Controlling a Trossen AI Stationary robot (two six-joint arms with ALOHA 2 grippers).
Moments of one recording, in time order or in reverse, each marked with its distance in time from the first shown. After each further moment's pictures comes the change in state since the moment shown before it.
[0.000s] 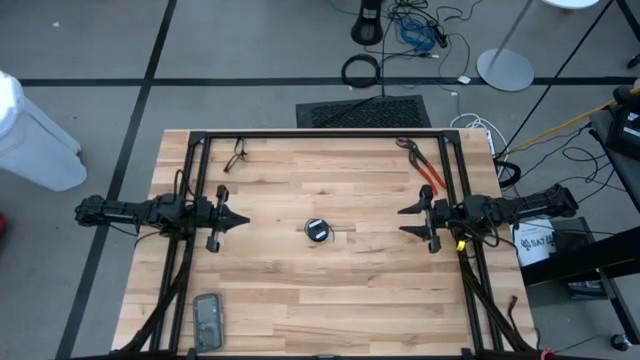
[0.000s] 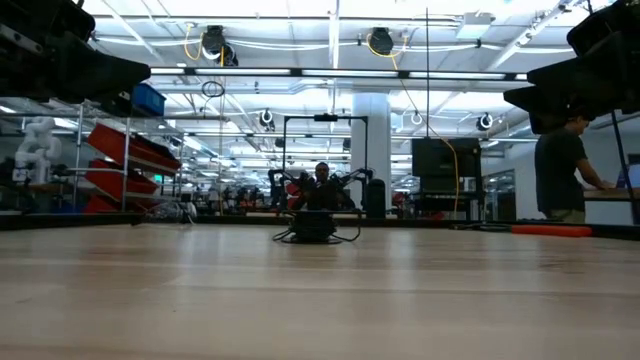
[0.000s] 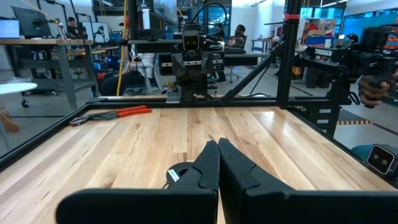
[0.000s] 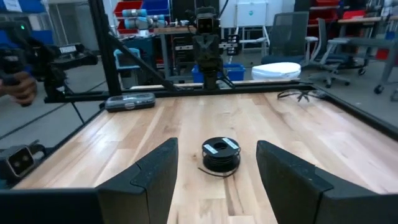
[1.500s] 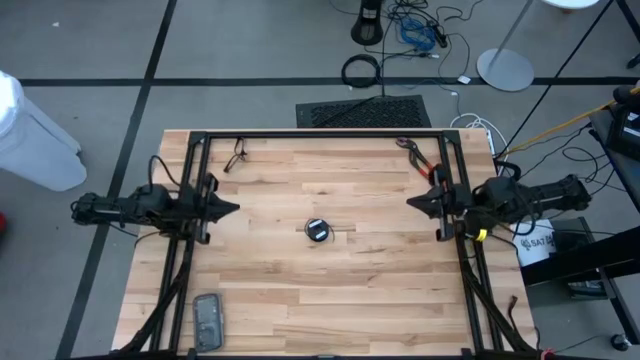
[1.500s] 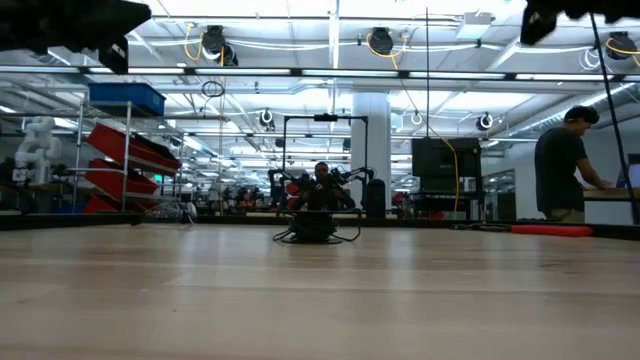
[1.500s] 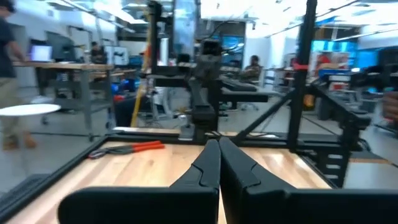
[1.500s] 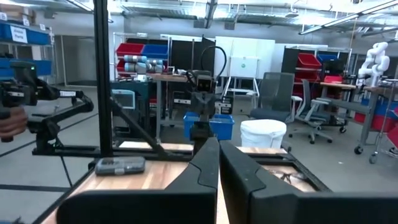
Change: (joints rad) left arm 0.000 0.072 0.207 -0.013 -0.081 -0.026; right arm 0.000 0.287 0.372 0.106 0.021 -0.137
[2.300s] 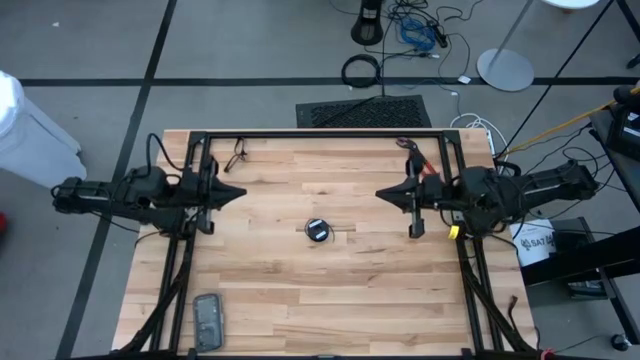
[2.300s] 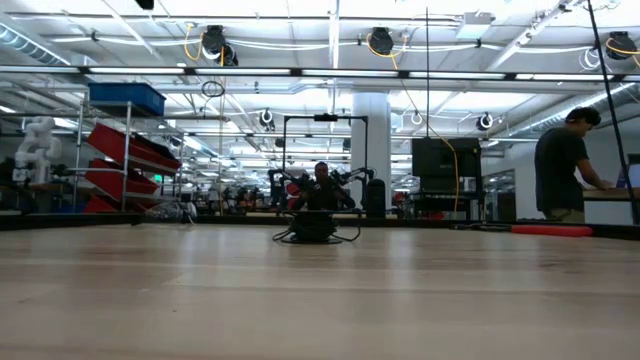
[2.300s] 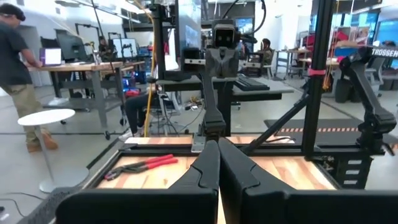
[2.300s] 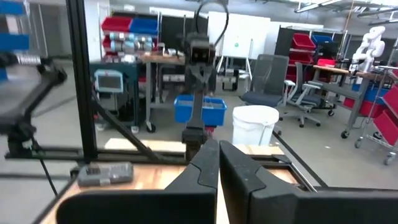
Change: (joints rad) left arm 0.000 0.440 0.409 -0.043 -0.035 0.078; right arm 0.000 0.485 0.395 -0.014 0.048 -0.007
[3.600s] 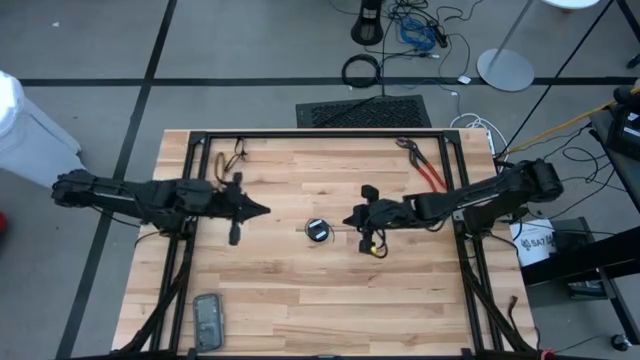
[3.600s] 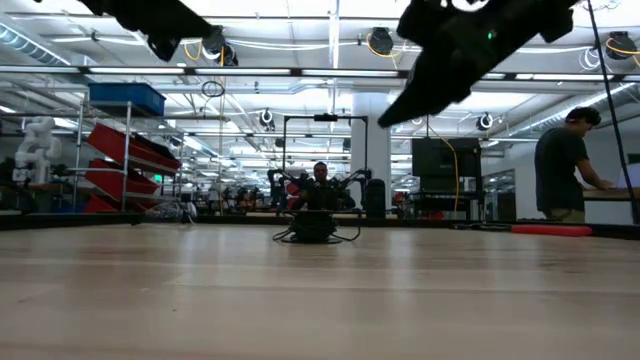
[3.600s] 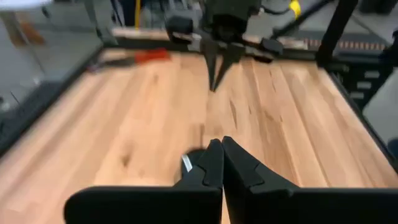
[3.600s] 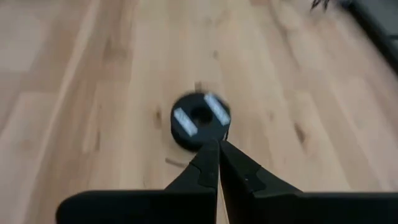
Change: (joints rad) left arm -0.022 0.271 0.006 -0.171 0.001 -0.173; right arm -0.066 0.566 0.000 -0.157 -0.005 0.140
